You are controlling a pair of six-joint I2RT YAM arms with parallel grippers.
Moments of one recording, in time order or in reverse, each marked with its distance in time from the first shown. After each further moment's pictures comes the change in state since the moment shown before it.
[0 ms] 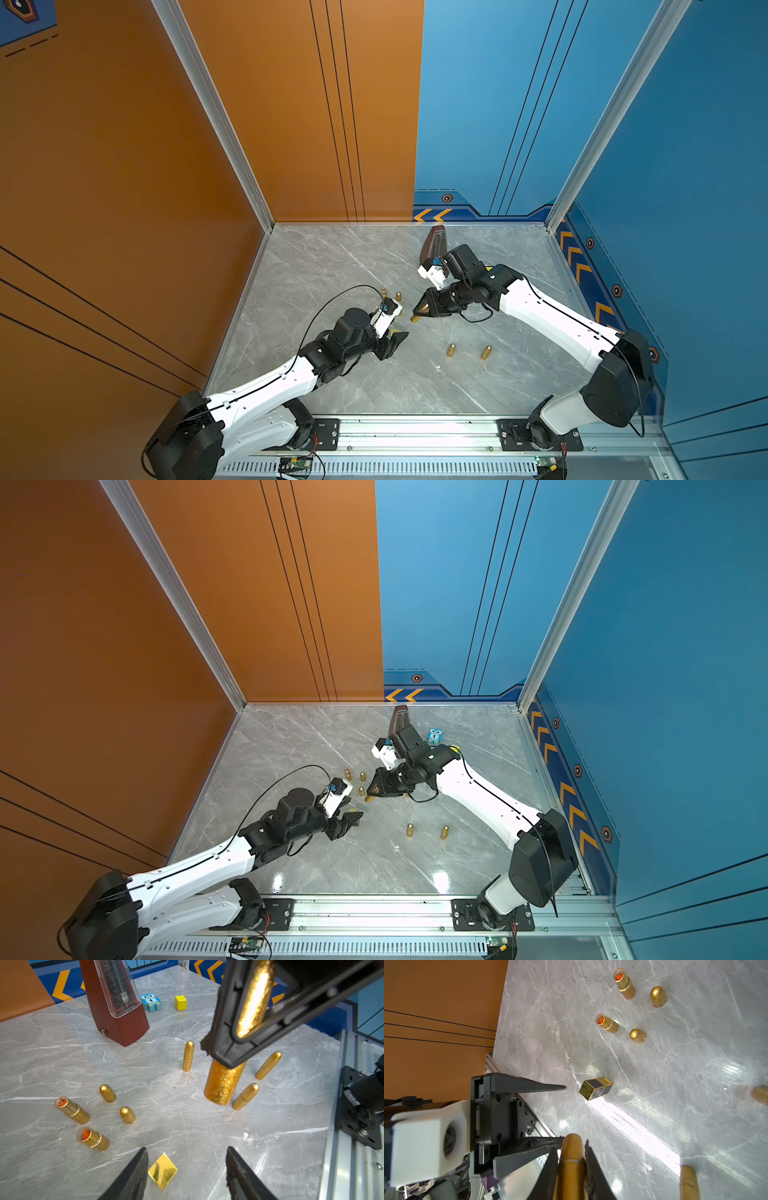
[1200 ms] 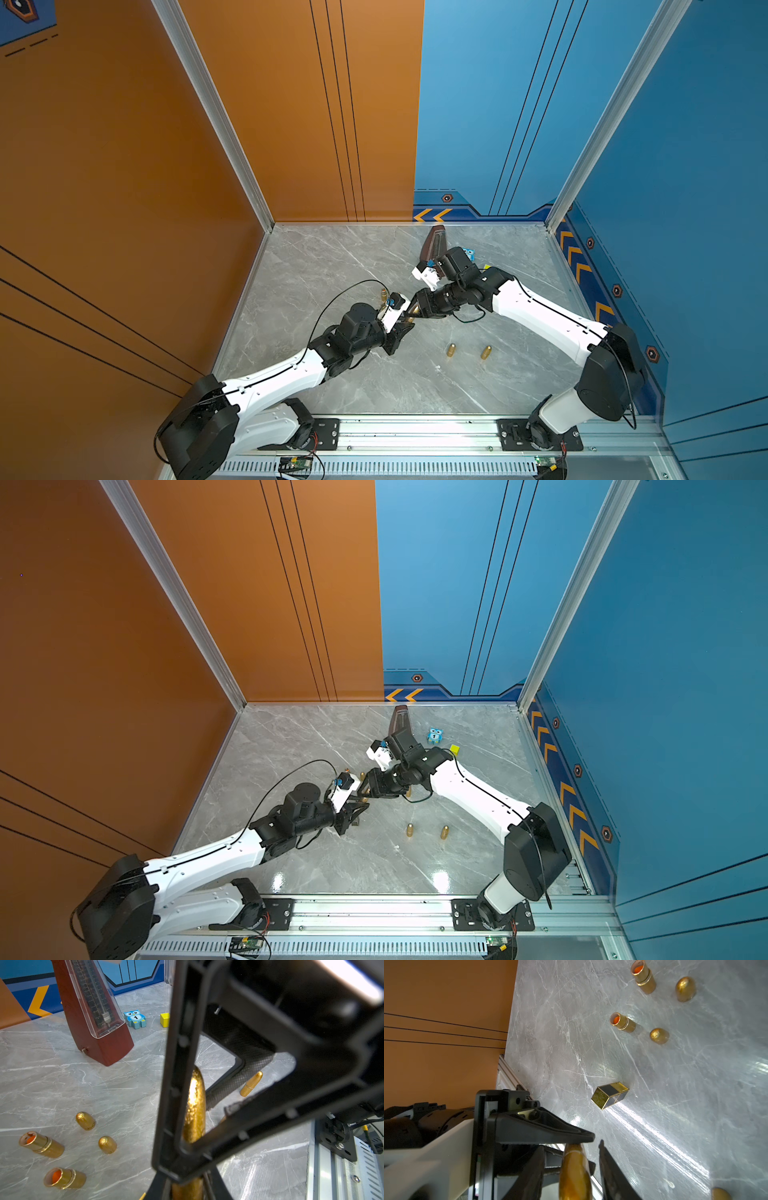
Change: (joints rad) left arm -0.014 0.089 0.040 0.112 0.046 -0.038; right arm 0.005 0.027 -0.027 0.092 -0.028 0.060
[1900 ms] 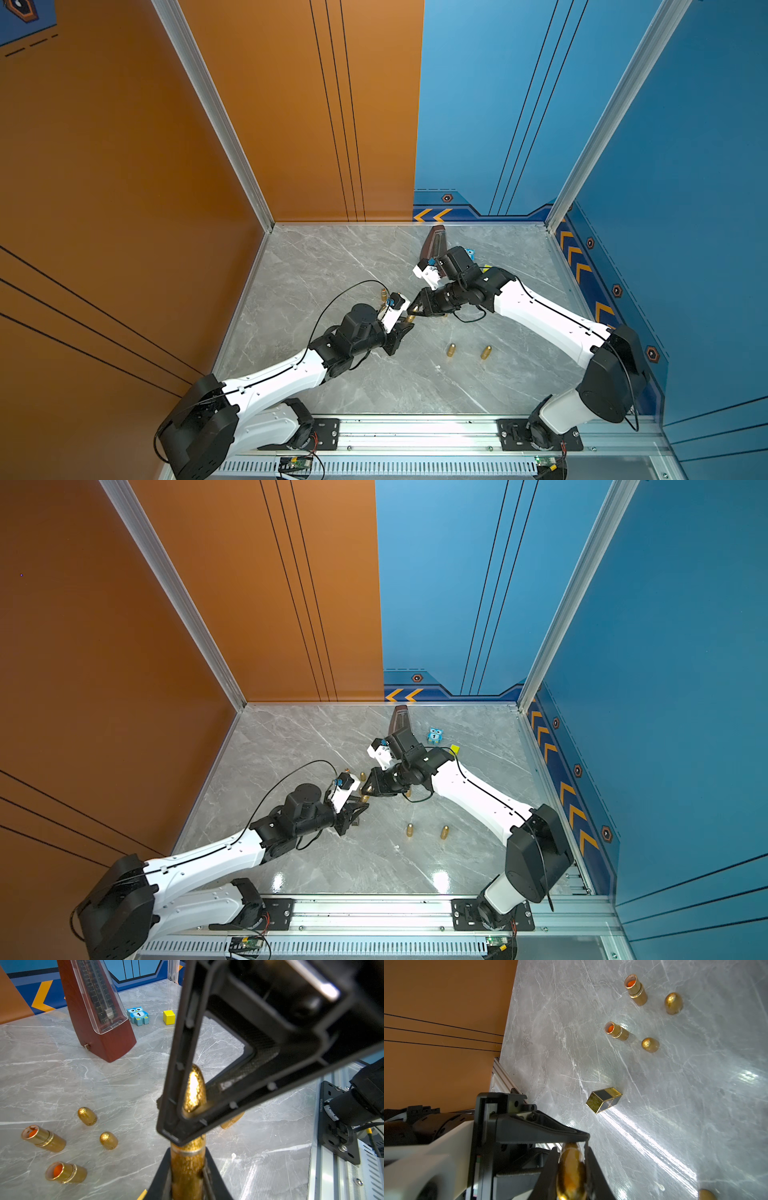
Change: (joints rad) left arm -0.006 -0.002 0.000 -0.016 -0.026 -0.012; right arm 0.000 -0.005 -0.002 0.006 0.026 -0.026
